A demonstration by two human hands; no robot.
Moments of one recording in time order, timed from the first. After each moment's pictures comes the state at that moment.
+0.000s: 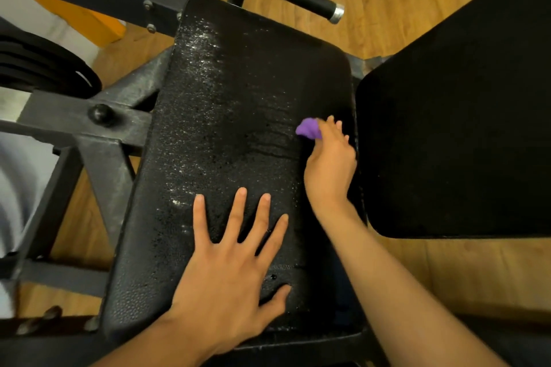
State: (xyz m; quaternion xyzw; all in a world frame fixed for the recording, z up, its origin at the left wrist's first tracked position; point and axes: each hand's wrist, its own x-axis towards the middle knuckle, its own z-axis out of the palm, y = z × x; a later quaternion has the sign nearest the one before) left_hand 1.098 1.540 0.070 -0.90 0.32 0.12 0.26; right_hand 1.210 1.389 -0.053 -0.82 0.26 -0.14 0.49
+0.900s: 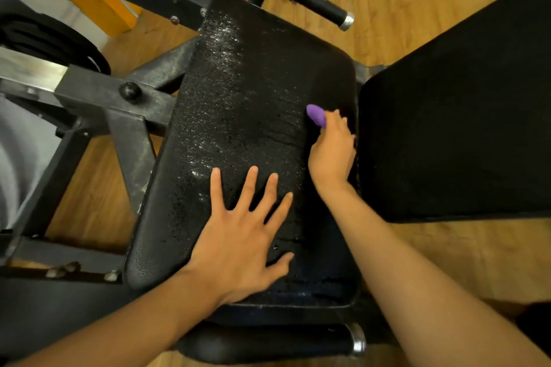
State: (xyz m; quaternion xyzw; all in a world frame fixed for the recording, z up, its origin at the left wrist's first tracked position) left_hand 1.098 1.540 0.070 -0.90 0.32 0.10 0.28; right_hand 1.212 1.385 -0.048 -0.84 0.23 -0.13 0.48
